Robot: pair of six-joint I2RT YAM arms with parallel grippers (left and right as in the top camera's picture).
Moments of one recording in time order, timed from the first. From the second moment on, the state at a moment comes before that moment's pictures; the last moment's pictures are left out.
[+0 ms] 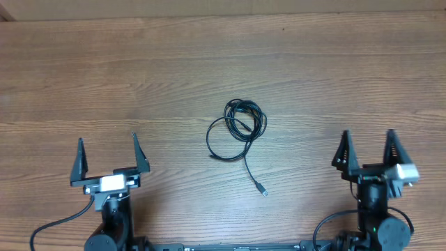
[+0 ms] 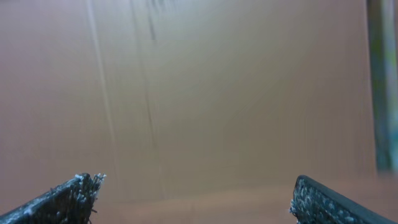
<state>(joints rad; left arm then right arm) 0.06 0.08 0.05 0.52 0.01 0.19 -0.14 0.03 0.02 0.39 -0.13 0.23</state>
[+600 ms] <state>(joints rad) 0.06 0.44 0.84 0.06 0.24 0.15 -0.14 0.13 0.40 0.44 -0.14 0.22</state>
